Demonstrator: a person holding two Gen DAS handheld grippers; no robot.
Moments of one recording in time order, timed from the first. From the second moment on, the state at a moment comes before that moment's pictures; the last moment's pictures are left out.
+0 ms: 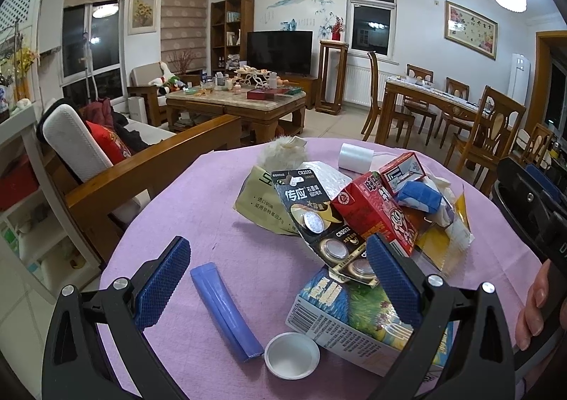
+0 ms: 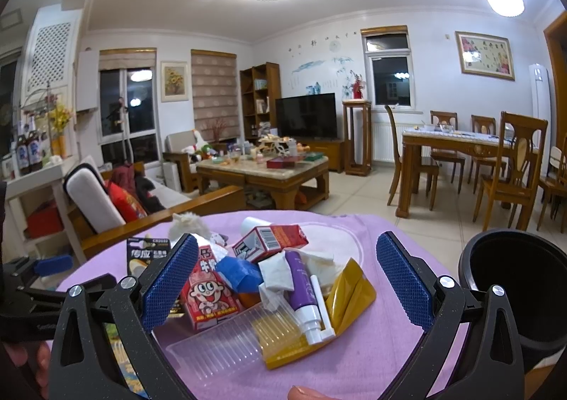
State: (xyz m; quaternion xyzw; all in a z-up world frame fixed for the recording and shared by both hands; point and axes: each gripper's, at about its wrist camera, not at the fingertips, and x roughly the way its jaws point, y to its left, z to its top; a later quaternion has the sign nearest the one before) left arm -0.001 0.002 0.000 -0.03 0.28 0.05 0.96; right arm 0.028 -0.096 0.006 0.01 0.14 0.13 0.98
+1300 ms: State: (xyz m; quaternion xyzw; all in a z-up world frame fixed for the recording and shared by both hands) left arm 0.002 0.003 -0.003 -0.03 0.29 0.05 0.96; right arm 0.029 -0.096 0.006 0.02 0.14 0.13 0.98
